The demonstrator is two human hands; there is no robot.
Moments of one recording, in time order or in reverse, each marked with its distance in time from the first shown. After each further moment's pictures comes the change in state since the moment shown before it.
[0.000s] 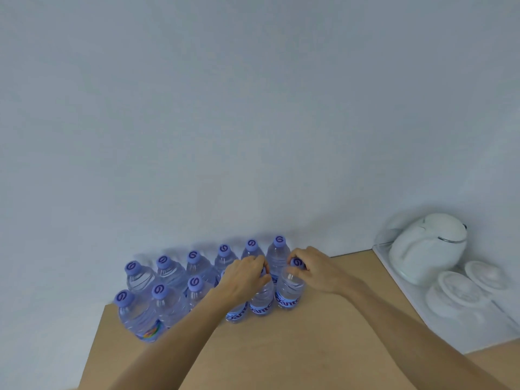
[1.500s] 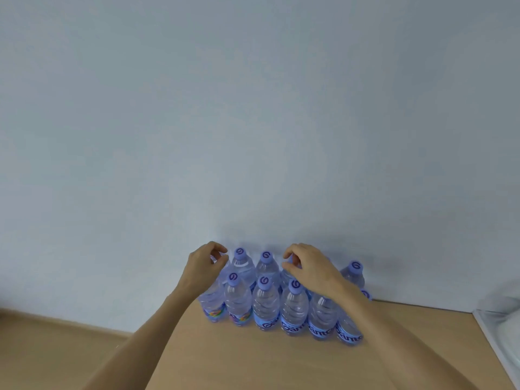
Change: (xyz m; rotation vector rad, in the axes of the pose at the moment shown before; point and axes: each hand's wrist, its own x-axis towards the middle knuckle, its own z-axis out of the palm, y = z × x) left_hand -0.120 -0.158 -0.058 -0.423 0.513 -0.579; right_hand 0.088 -0.129 0.046 0.050 0.000 -0.345
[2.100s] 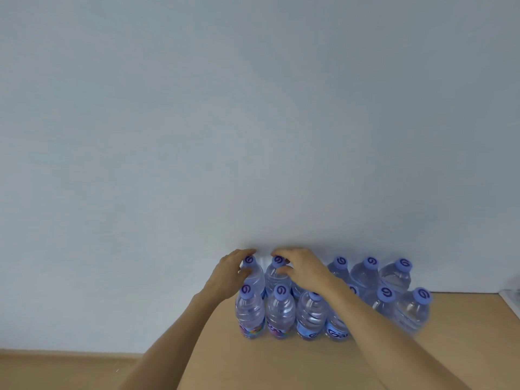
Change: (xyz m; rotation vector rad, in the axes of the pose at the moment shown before) left_hand 0.069 -0.084 -0.007 0.123 -0.320 0.277; right_hand 0.083 -0.066 0.085 -0.057 -0.082 0.108
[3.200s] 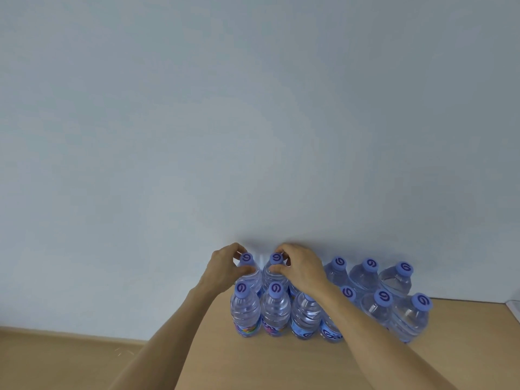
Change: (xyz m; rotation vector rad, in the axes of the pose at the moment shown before) left_hand 0.001 0.003 0.001 -0.164 0.078 -0.194; right_hand 0.001 0.011 0.017 0.026 0.187 0.063
